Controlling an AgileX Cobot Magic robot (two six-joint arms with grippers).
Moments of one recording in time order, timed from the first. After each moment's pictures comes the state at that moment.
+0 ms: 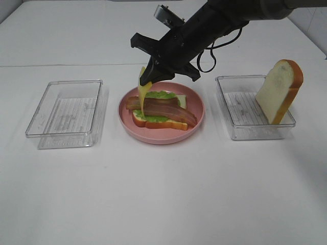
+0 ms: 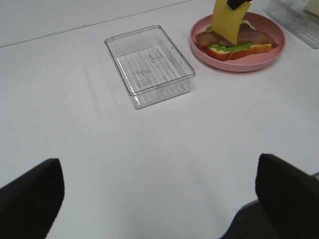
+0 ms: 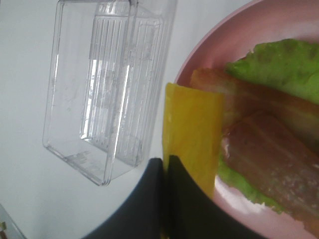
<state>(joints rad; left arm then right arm) -0.36 -0.01 -0.50 0.04 1.06 -0.04 0.42 2.23 -1.76 0.72 0.78 -0.19</state>
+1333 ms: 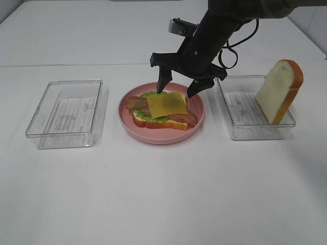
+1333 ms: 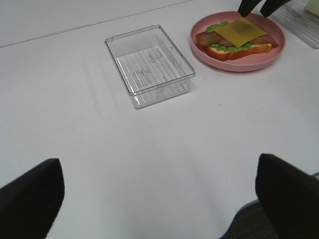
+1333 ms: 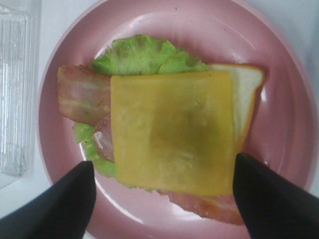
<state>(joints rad) -0.36 -0.01 -0.50 0.04 1.06 -0.04 0.42 2.21 -1.76 0.28 0.82 0.10</state>
